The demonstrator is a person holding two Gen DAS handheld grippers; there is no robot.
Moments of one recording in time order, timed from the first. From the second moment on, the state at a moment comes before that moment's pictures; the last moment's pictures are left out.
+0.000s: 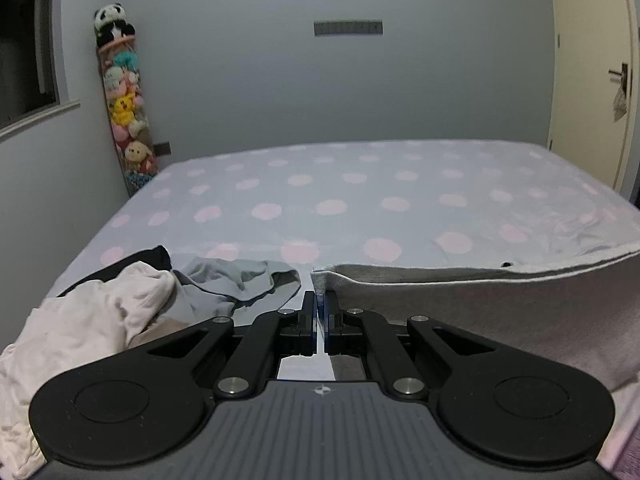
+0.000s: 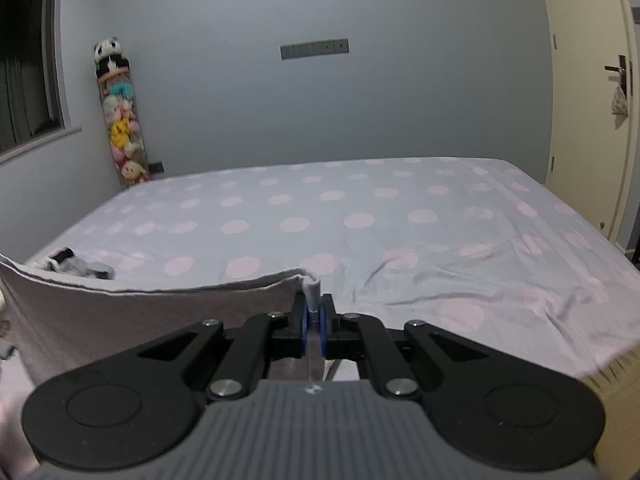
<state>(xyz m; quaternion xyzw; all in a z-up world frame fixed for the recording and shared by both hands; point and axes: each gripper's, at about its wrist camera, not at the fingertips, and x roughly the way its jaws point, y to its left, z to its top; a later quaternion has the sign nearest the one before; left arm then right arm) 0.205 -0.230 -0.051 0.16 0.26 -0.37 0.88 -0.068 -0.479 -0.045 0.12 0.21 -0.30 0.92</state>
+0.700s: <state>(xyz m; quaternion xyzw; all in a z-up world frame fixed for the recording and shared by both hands) 0.317 -0.318 -0.207 0.15 0.33 -0.36 0.86 0.074 -0.585 -0.194 0.17 0.30 -0.36 0.87</state>
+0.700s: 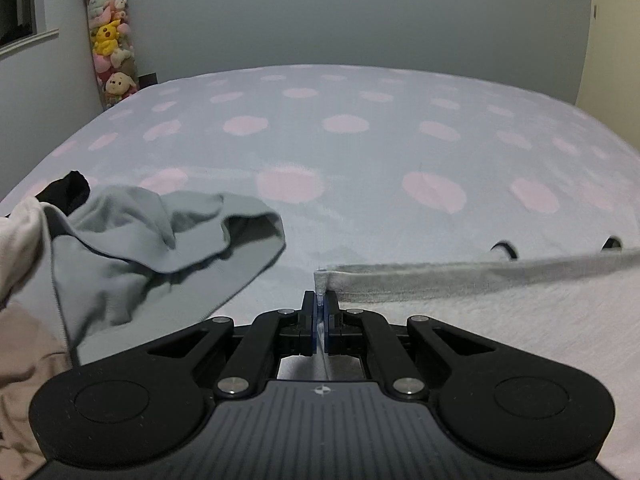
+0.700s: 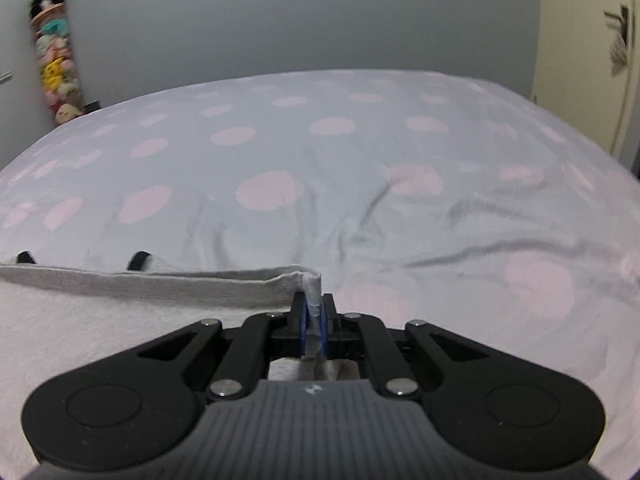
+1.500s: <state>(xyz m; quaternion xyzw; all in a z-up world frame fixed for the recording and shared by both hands) 0.282 -0.257 -0.163 0.03 0.40 -0.28 0.87 0.008 -0.557 -0.173 0.30 0.22 -0.41 0.83</state>
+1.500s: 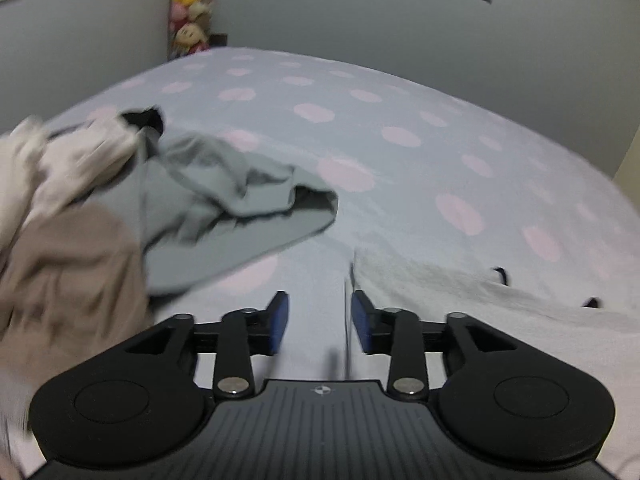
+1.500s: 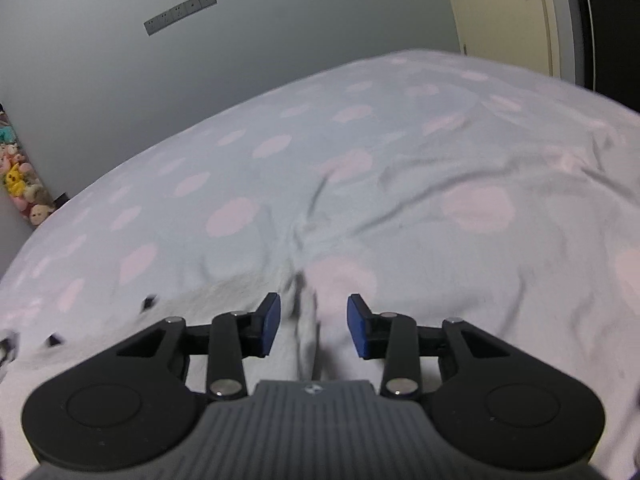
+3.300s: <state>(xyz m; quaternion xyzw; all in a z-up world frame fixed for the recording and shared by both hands) 0.198 -0.300 -0.082 0.20 0.38 -0.36 0.83 -0.035 -0.505 -0.164 0.39 0.30 -0.35 0.79</state>
